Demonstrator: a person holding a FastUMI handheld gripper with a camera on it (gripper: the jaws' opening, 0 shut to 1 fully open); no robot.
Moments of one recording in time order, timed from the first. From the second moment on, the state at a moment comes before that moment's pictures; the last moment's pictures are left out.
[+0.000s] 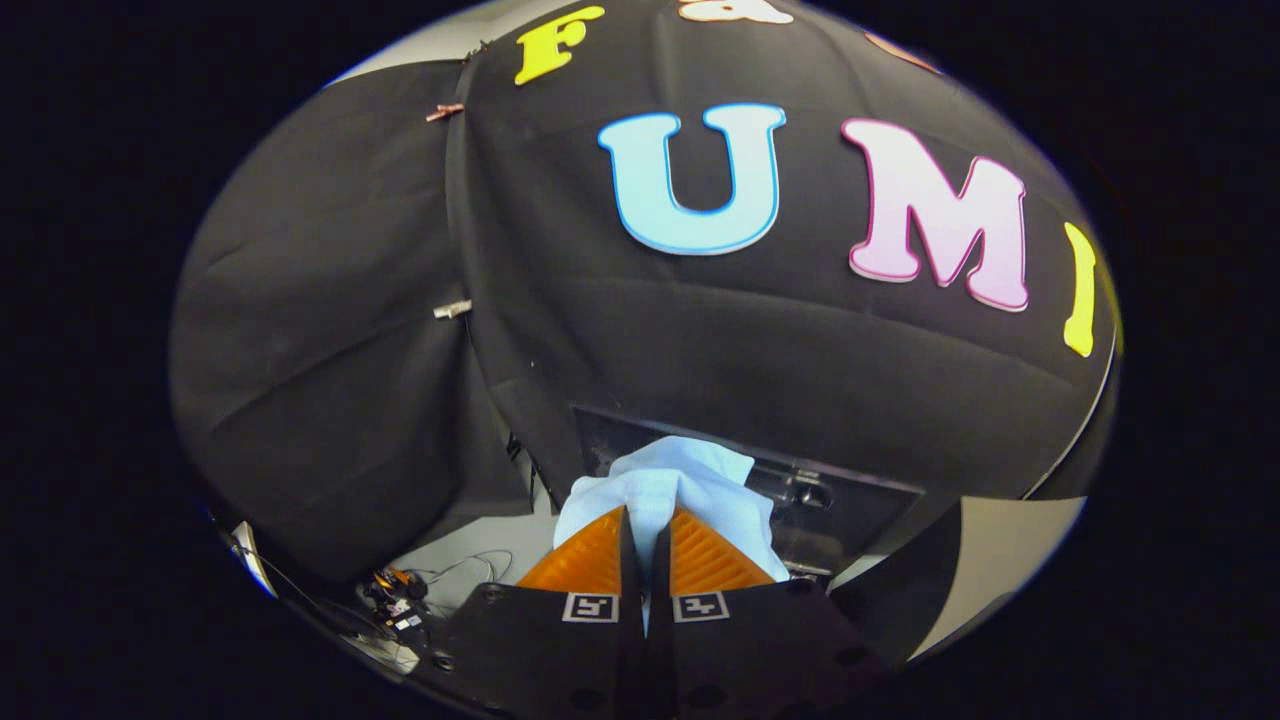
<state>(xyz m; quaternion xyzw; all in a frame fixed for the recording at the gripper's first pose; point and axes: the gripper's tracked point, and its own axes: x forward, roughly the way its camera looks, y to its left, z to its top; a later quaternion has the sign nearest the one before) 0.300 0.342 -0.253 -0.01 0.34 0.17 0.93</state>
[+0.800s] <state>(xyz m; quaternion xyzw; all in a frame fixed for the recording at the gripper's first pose) 0.279 0.324 -0.411 -0.07 0.47 0.20 0.86</state>
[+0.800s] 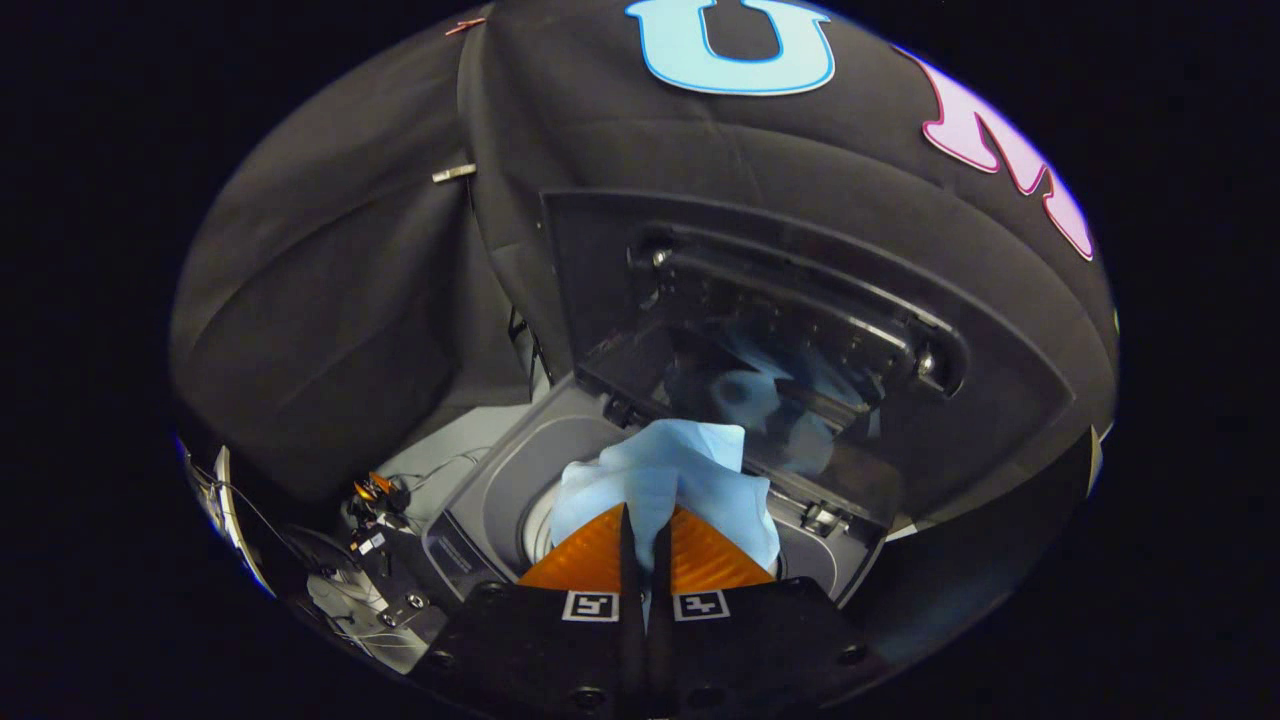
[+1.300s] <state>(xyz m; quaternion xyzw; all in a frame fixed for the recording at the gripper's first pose) 0.284 0.332 -0.394 -0.06 0.44 0.22 0.87</state>
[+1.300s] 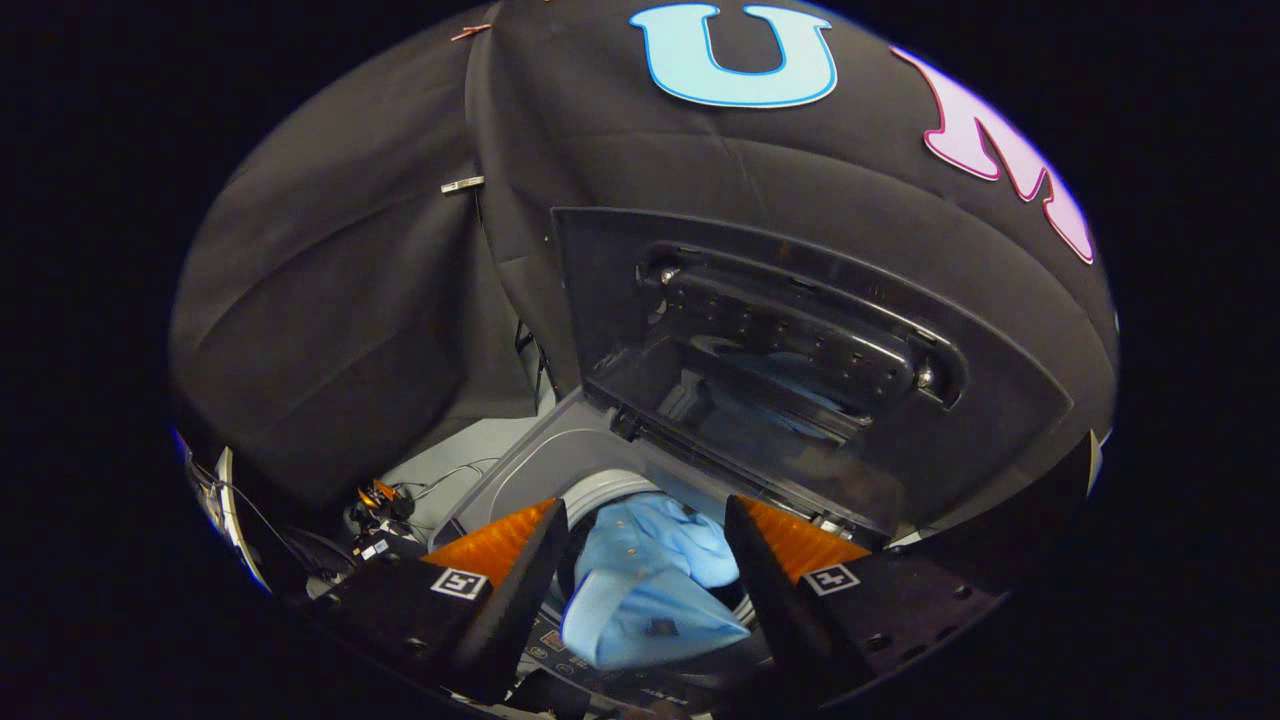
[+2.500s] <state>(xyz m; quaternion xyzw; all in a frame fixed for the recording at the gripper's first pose) 0.409 0.267 -0.235 0.04 0.13 0.10 0.99</state>
